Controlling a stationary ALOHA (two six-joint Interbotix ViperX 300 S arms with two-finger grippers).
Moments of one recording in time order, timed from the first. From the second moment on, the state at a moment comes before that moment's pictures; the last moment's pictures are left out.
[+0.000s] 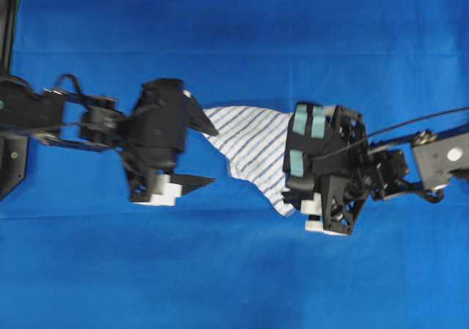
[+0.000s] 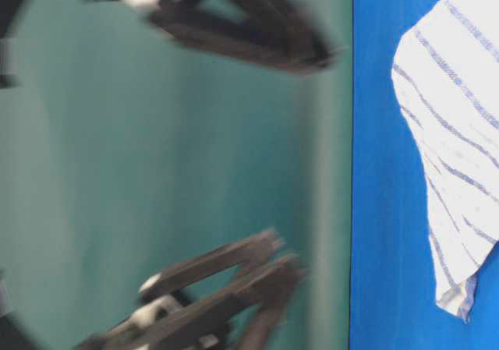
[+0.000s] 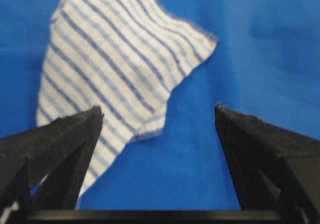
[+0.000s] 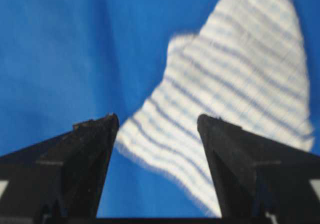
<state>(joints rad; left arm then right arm) -0.07 -0.18 0.67 -0.02 0.10 0.05 0.22 -0.12 0.53 -0.34 0.57 0.64</state>
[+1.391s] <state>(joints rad) -0.02 0.26 0.64 -0.02 -0.16 0.05 0.15 0.12 0.71 -0.35 0.23 0.63</state>
